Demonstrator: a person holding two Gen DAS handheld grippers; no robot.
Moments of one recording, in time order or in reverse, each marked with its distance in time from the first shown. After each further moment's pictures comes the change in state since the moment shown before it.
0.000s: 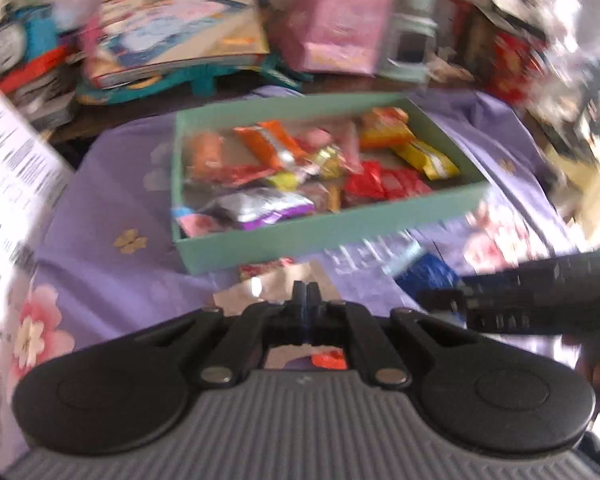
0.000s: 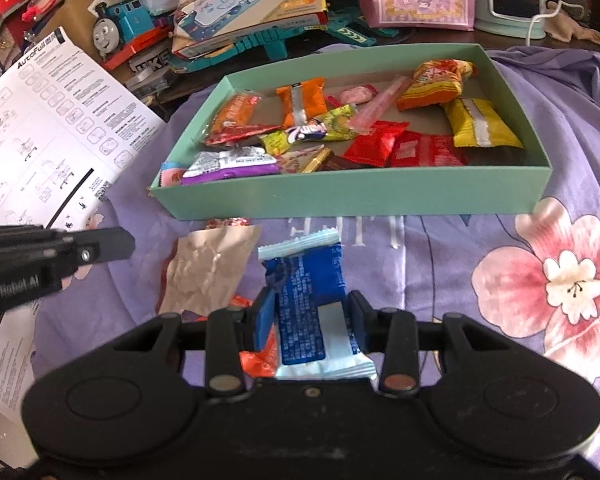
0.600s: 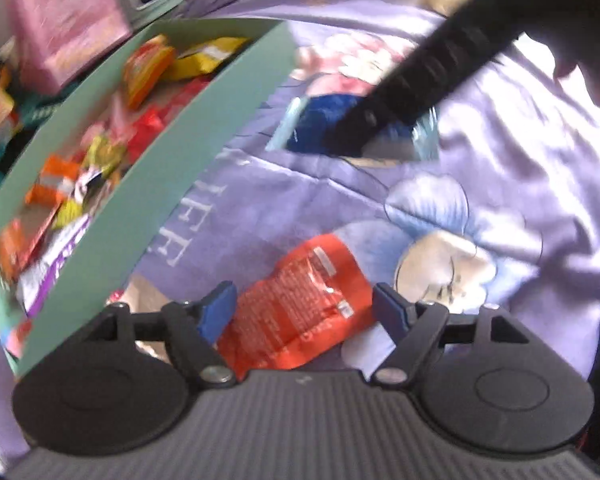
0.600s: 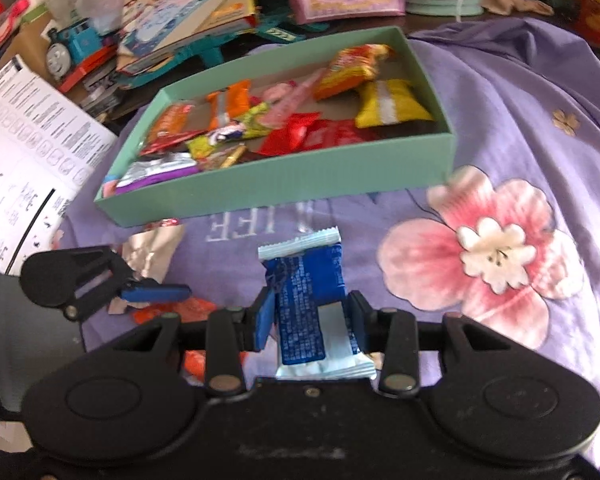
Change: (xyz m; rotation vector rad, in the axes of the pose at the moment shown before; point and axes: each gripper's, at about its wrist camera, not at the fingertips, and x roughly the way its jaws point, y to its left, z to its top) left arm 0.085 -0.100 -0.039 0.738 0.167 -0.206; right arm -0.019 -0.059 -0.016 0.112 0.003 -0.078
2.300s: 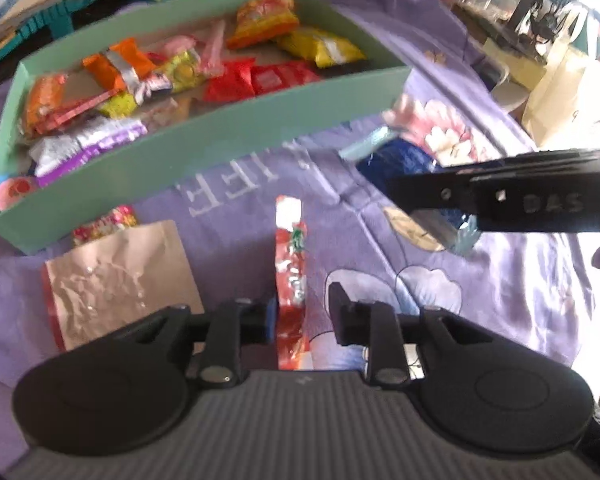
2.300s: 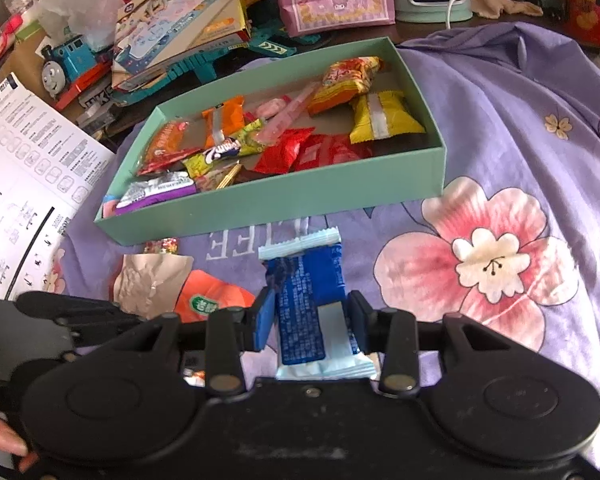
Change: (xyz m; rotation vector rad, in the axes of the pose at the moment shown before) left arm -0.001 0.041 0.008 -0.609 0.021 -0.061; right arm 0.000 -0.004 0.012 0.015 -0.024 0.010
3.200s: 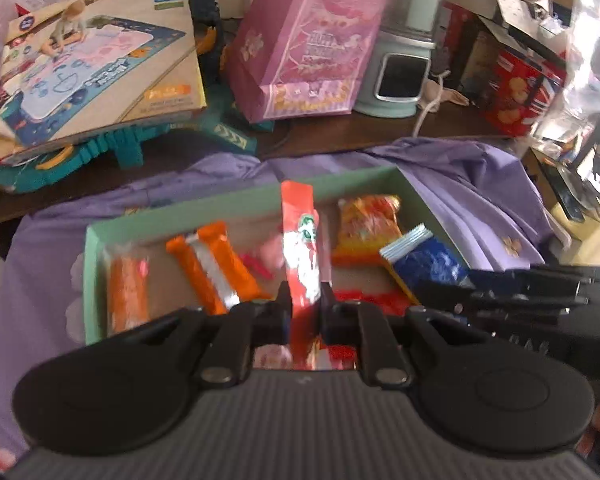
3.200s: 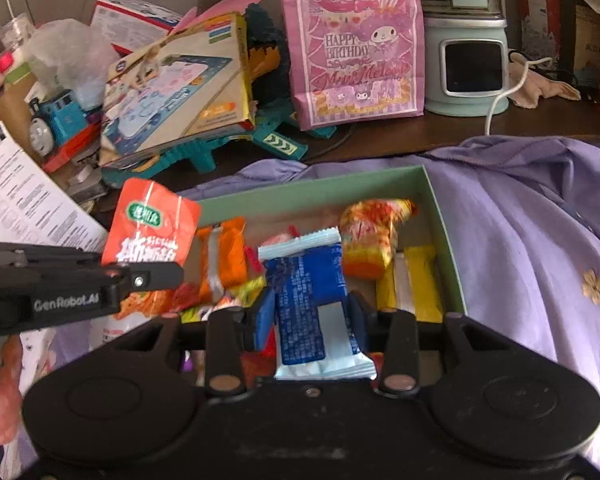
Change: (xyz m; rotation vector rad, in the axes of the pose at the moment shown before) left arm -0.038 0.088 0.182 -0.142 -0.227 0.105; right arm 0.043 0.018 0.150 -0.051 -0.117 -0.008
